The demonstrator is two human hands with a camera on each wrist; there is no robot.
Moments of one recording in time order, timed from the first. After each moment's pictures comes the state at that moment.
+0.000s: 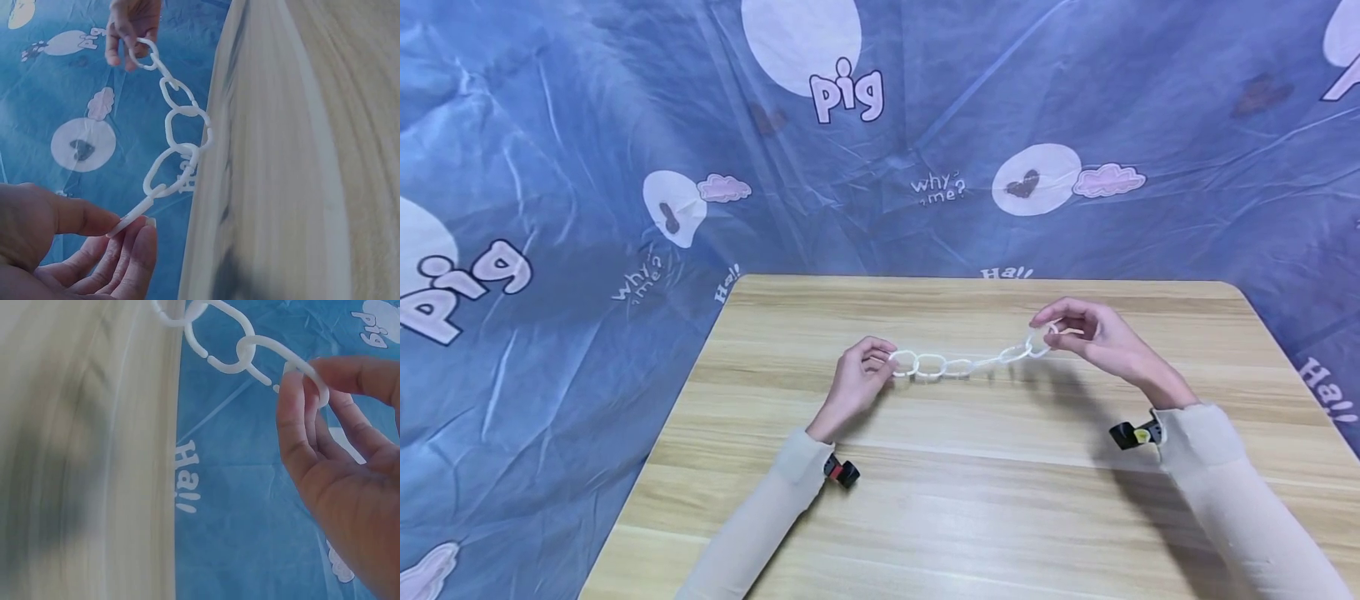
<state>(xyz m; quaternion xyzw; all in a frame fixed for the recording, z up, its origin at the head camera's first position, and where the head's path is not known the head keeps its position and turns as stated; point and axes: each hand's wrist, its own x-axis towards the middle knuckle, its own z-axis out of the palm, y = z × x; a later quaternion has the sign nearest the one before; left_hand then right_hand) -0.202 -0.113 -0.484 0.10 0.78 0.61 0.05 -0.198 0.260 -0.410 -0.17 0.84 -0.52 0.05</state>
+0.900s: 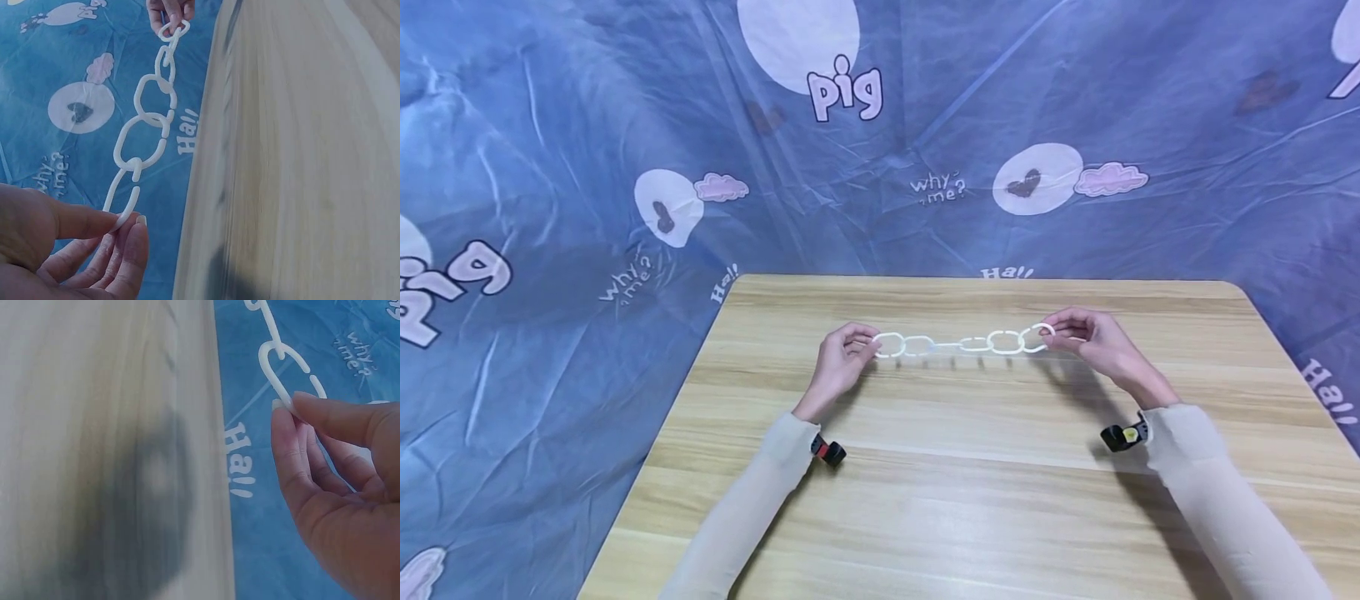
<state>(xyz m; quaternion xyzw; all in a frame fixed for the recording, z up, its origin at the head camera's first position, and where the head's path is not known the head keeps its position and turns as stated) -0.235 -0.133 -0.484 0.08 0.79 0.61 0.02 -0.216 0.274 -0.451 -0.06 0.85 -0.51 0.06</state>
